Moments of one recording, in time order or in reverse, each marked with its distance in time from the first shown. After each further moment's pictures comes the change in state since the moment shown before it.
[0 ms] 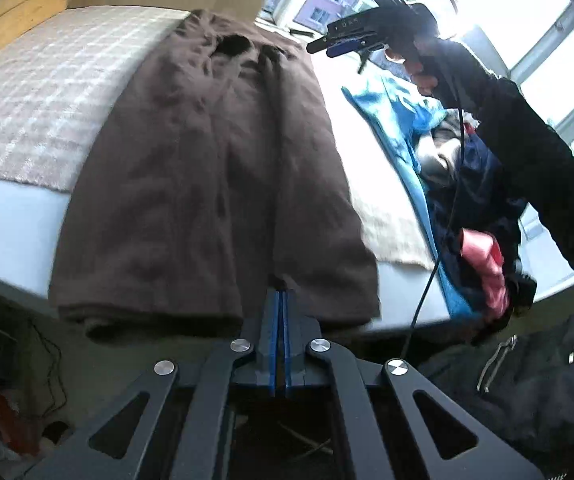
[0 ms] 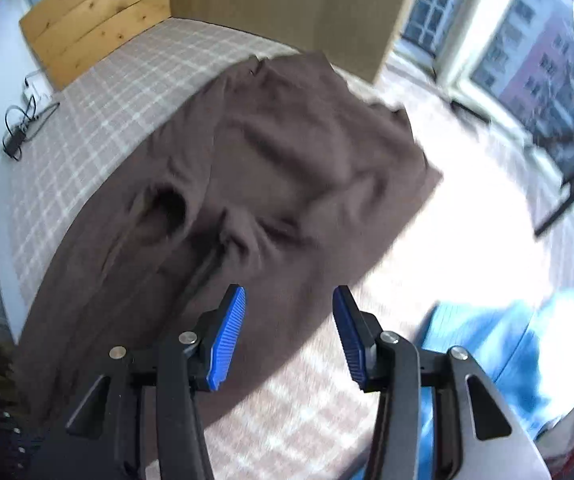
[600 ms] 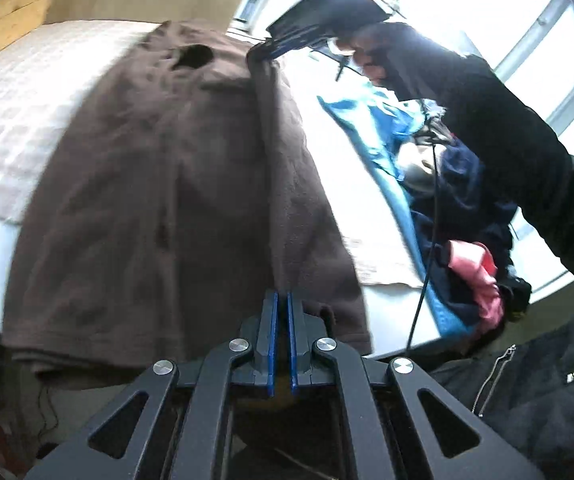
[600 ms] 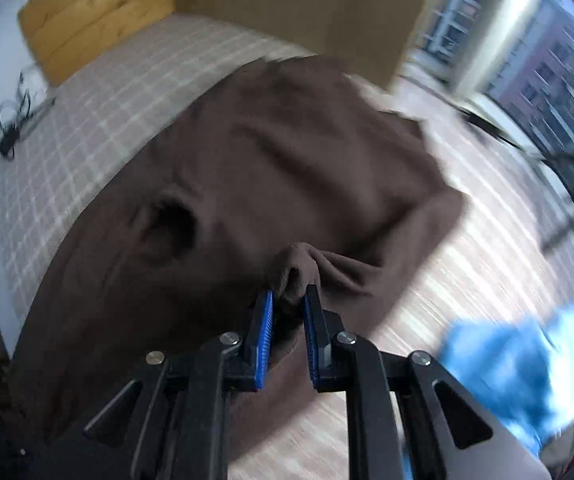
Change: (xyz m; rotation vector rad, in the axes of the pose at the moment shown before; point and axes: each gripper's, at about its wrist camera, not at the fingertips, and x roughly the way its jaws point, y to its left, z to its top) left arm 0.019 -0.010 0.013 0.001 -0.080 -0.020; right arm 0.042 0.046 0.042 -0.081 0.005 -0.063
